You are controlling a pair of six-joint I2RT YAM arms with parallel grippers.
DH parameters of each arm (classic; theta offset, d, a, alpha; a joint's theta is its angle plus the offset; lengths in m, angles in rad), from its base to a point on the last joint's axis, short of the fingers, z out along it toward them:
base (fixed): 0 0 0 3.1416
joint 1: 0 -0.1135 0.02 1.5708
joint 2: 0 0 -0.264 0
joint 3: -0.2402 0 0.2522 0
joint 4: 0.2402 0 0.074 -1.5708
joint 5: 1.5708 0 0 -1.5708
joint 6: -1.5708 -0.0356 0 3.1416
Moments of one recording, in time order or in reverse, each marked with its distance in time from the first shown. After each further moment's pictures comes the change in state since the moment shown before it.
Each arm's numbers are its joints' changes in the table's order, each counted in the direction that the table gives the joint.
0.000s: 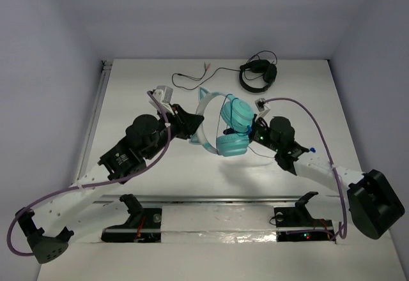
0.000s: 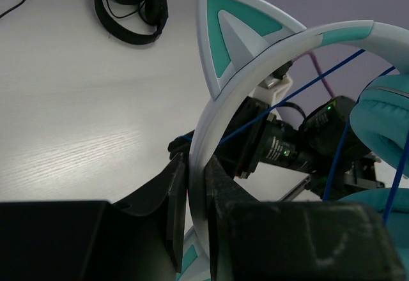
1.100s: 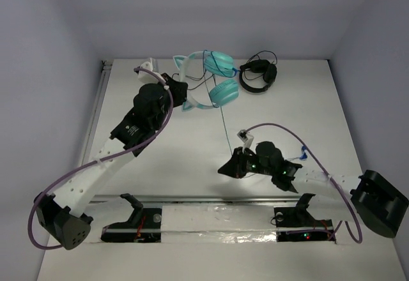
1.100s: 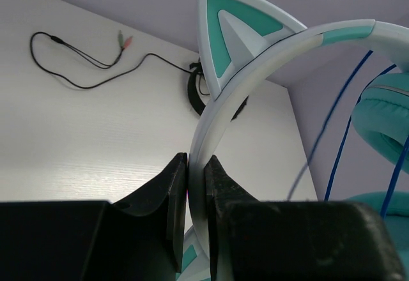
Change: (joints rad) left arm -0.211 0.242 -0.193 -0.025 -0.187 0.077; right arm -0.231 -0.040 0.201 0.038 -0.030 -0.080
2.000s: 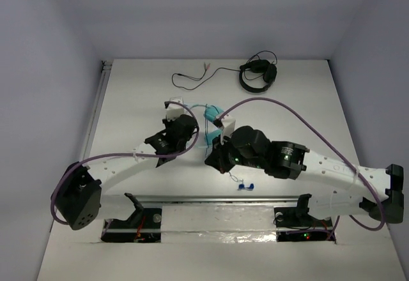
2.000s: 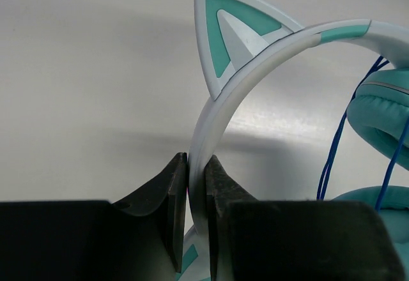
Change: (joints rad) left arm 0.102 0.201 0.301 0.007 -0.368 -0.106; right arm -0.392 0.029 -0.752 0.885 0.405 0.200
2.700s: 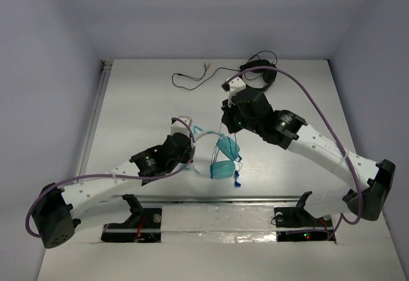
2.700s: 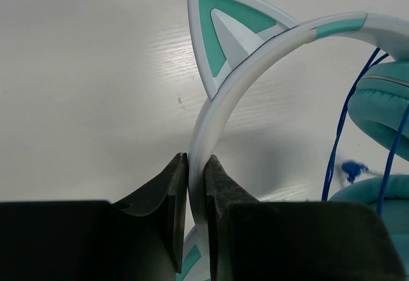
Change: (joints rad) left arm 0.177 -0.270 0.159 0.156 0.290 -0.024; right arm 0.309 0.167 -0.245 0.136 0.149 0.299
